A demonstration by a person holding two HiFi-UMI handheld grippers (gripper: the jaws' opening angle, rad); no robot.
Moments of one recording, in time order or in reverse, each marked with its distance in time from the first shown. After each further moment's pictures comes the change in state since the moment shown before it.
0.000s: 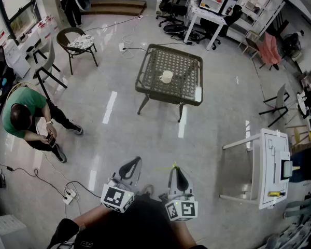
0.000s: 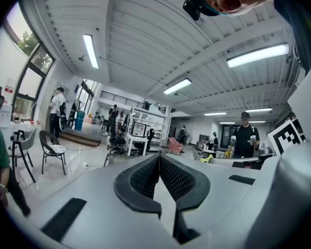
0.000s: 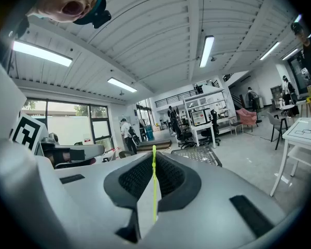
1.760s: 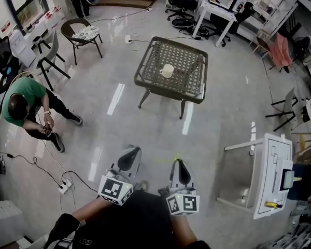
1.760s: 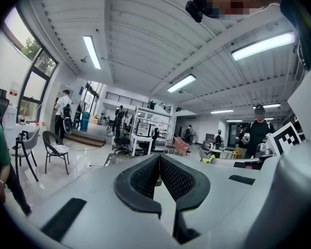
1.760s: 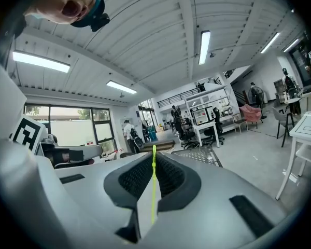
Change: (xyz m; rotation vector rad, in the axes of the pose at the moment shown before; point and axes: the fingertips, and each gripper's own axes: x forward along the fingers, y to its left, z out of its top) left arm 0.079 -0.031 -0.011 0.006 0.005 0.070; right arm 0.031 -0.092 0.005 0.035 -0.008 0.048
